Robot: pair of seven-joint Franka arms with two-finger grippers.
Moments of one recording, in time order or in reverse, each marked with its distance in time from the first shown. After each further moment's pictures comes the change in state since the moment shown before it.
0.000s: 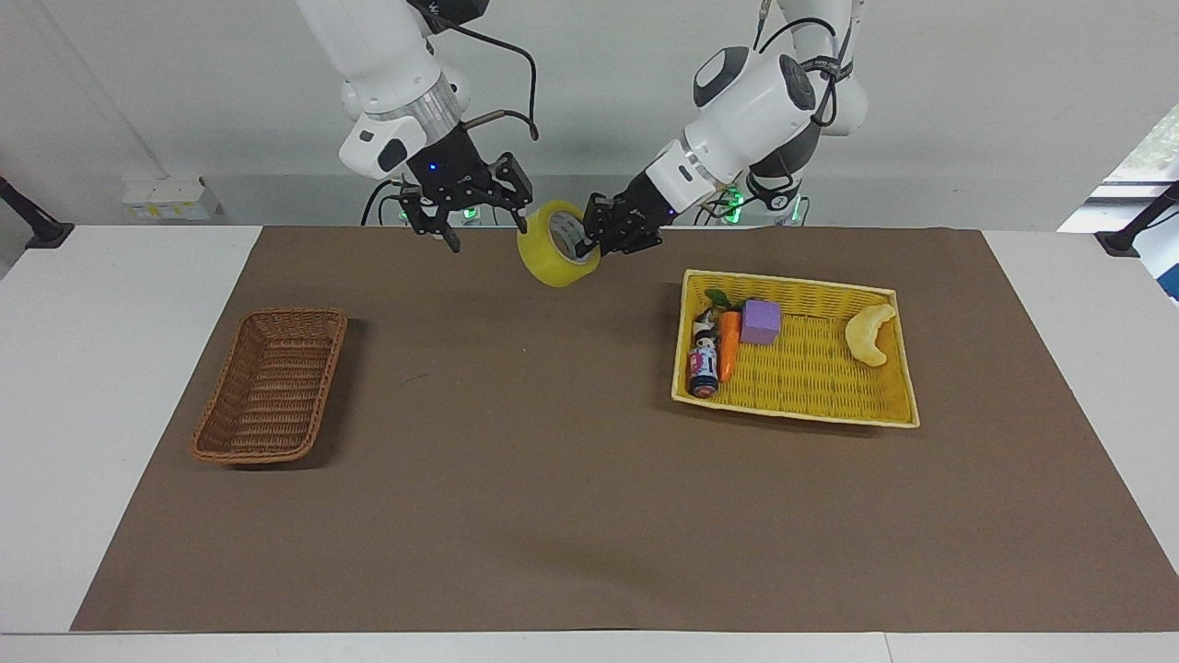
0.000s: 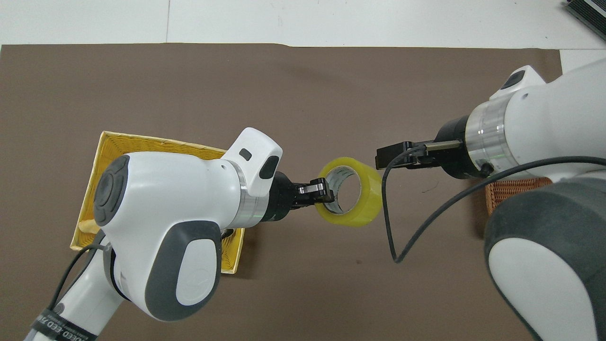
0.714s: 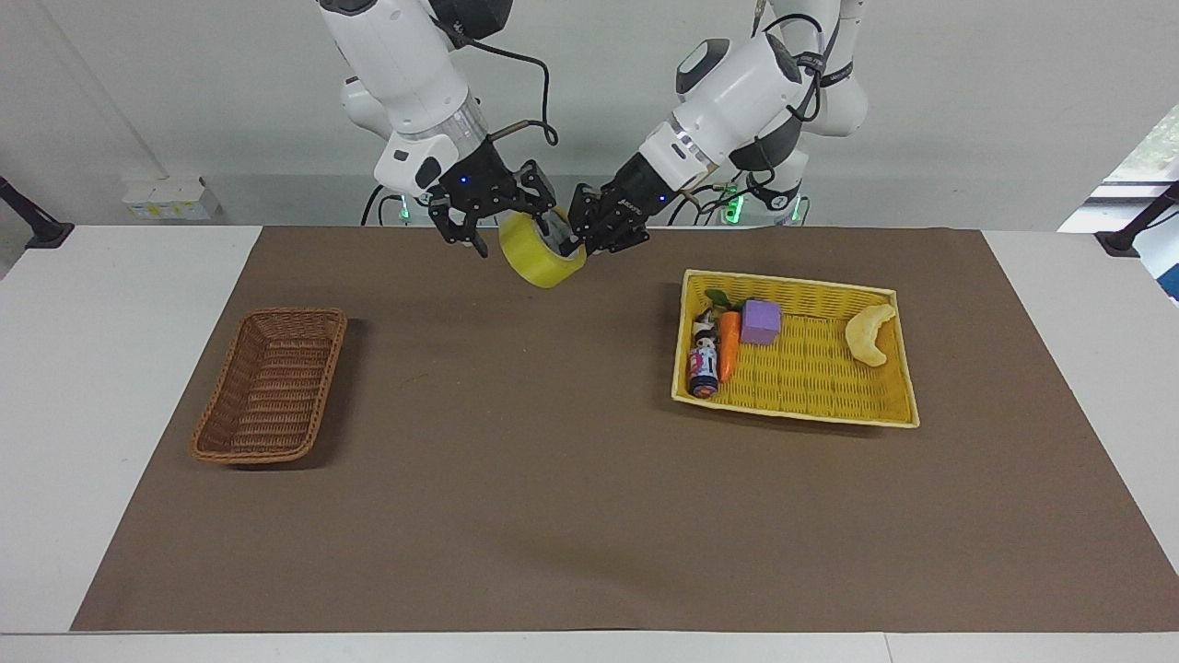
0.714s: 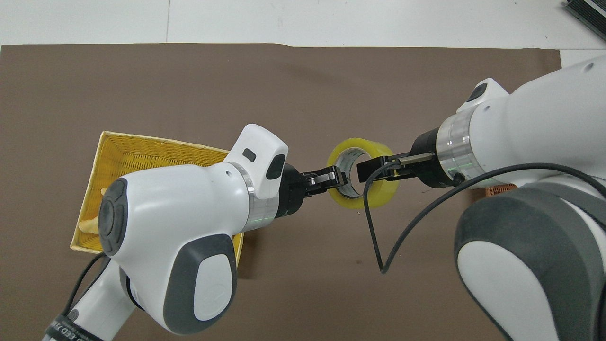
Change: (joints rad) left arm -0.016 0.004 -0.029 0.006 0.000 0.191 -0.032; right arm 0.031 0.003 -0.001 -0.038 0.018 0.003 -0.053
